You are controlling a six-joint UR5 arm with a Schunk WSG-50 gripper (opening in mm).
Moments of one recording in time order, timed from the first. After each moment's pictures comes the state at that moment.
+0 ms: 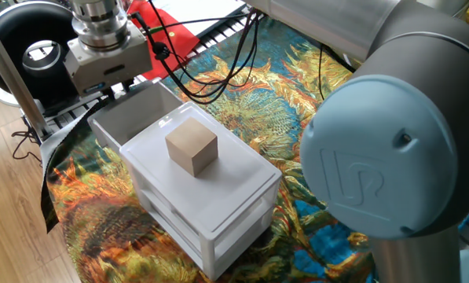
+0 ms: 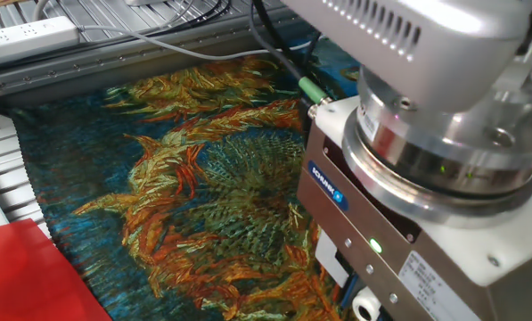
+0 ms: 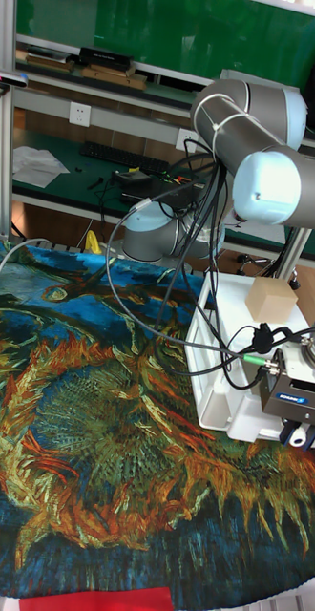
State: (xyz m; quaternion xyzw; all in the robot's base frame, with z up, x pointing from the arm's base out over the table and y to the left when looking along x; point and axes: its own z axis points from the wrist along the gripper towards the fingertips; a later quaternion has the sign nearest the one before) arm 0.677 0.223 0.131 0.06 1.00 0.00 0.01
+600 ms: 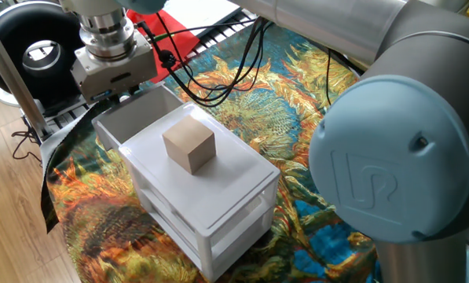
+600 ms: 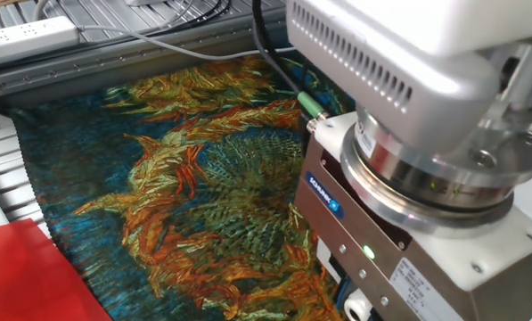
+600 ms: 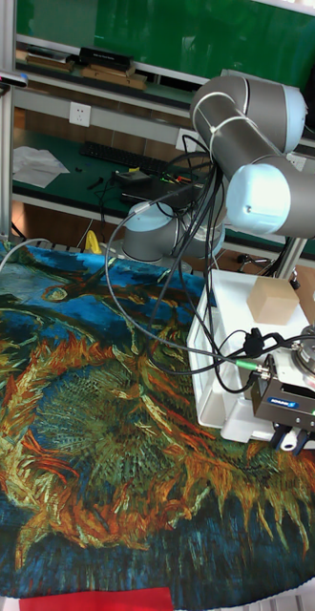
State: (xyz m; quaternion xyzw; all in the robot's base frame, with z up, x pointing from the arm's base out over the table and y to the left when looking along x) arm 0.665 0.220 0.117 0.06 1.00 -0.01 0.00
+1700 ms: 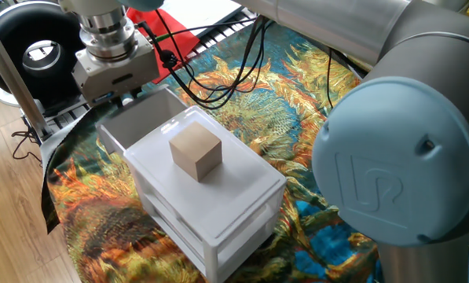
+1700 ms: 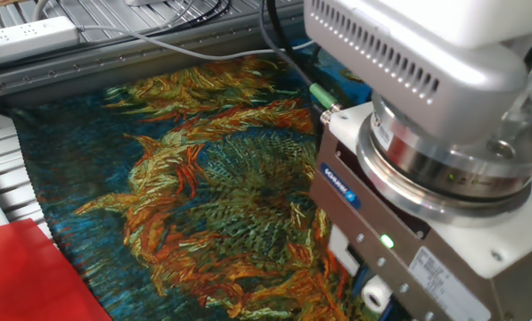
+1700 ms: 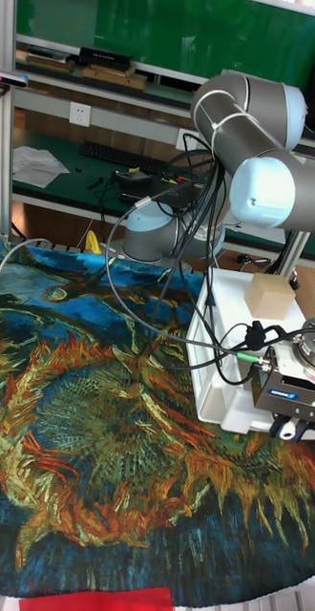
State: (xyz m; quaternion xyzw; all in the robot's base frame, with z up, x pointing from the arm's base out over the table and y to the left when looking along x) arm 0.656 0.219 0.125 0.05 1.00 -0.01 0.00
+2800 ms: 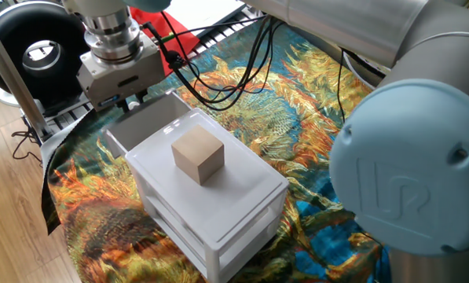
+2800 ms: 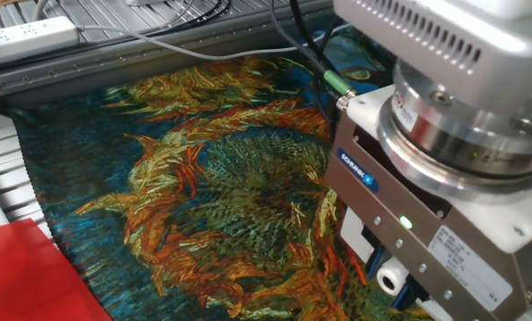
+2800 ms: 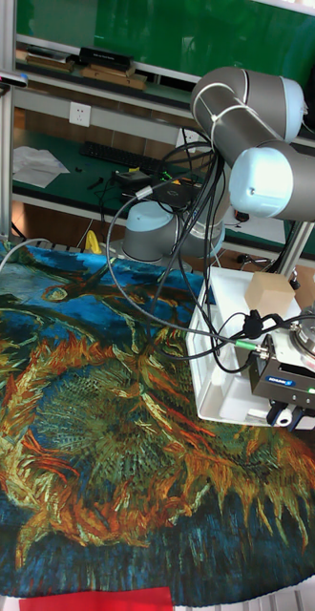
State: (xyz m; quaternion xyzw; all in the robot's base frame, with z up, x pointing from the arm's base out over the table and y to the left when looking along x) arm 0.639 0.216 0.130 0.04 1.00 -0.01 0.00
